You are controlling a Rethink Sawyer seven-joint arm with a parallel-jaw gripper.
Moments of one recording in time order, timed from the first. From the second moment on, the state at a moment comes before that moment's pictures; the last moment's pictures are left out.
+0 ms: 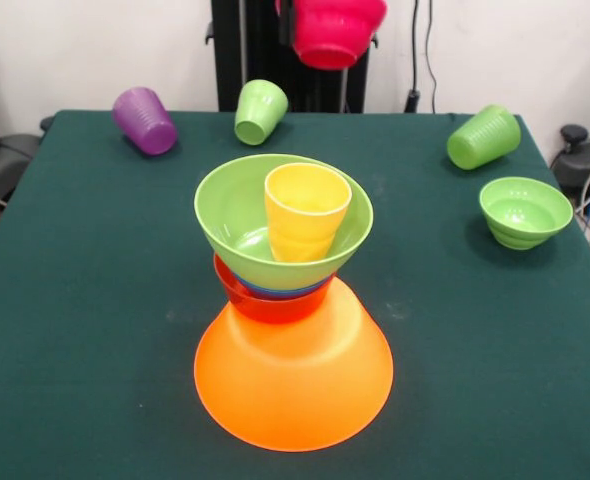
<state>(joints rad) -0.39 -1.09 0.12 1.99 -0.11 0.59 0.84</state>
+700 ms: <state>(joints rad) -0.36 -1.12 0.08 2.05 -0.19 1.05 0.84</state>
